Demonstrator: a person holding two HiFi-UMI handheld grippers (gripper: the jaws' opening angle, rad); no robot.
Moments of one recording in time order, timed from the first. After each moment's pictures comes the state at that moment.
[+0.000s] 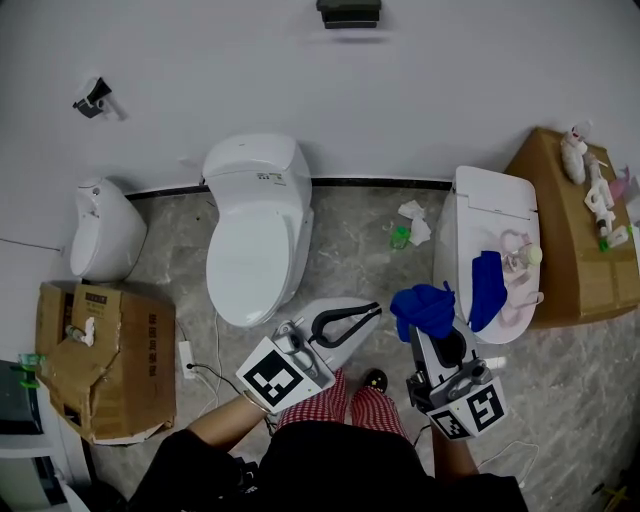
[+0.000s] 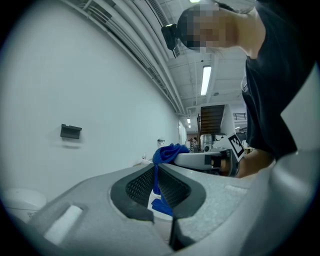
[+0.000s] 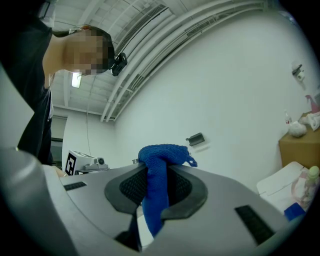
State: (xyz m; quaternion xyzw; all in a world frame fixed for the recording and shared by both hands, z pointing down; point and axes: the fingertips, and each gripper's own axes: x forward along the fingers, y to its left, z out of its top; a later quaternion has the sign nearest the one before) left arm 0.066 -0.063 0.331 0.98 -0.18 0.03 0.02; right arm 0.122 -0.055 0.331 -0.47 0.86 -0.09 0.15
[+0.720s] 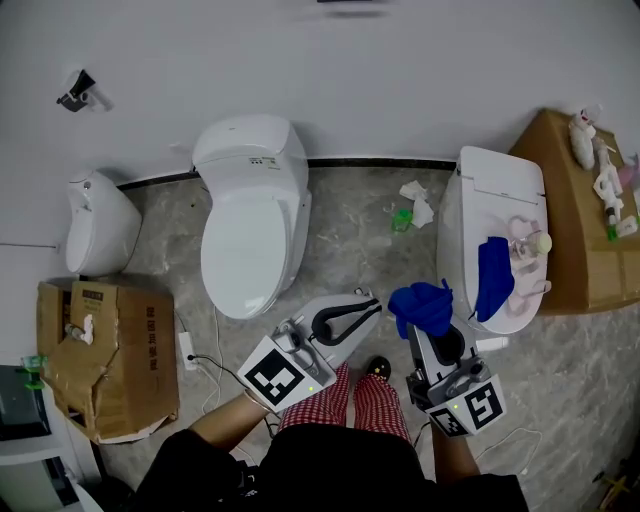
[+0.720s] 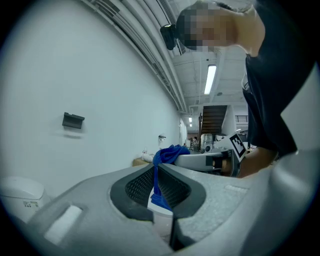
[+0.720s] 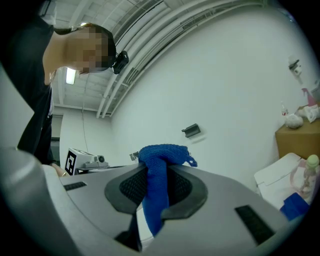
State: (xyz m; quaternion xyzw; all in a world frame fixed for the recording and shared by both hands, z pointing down) left arm 0.063 -0.085 0.371 0.98 -0.18 0.05 0.04; right arm 0.116 -0.075 0.373 -0.48 0.86 -0.12 0.12
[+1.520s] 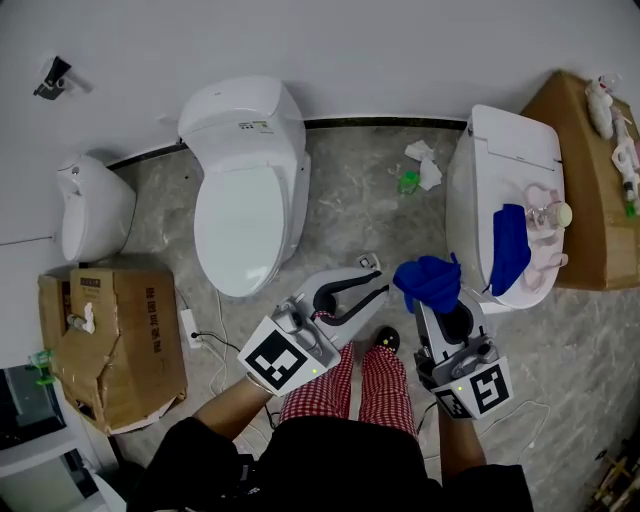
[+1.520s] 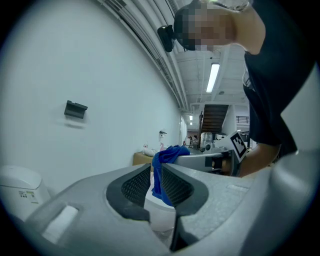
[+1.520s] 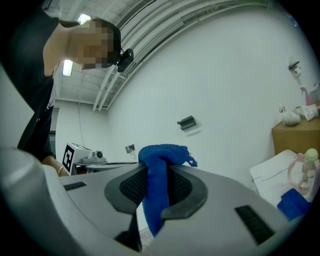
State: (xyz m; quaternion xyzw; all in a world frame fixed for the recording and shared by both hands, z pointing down) left arm 0.061 -0.109 0.427 0.98 -0.17 0.07 0.06; right arm 0.114 -0.100 0.428 -0.50 0.85 -0.13 0.09
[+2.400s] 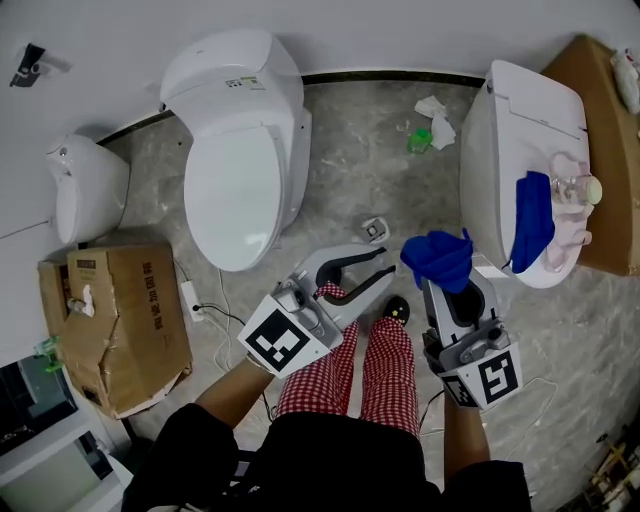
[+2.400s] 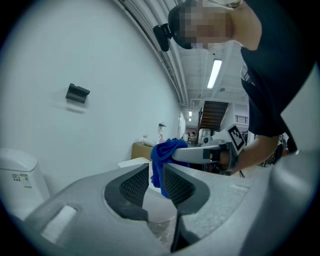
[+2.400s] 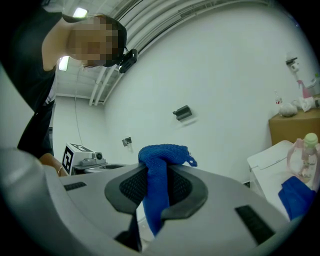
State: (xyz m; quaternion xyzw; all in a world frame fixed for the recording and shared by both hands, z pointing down) left arm 0.057 -0.124 0.504 0.98 -0.15 0.10 0.06; right arm 0.110 -0.120 0.495 -0.51 0.85 -0.16 0.07
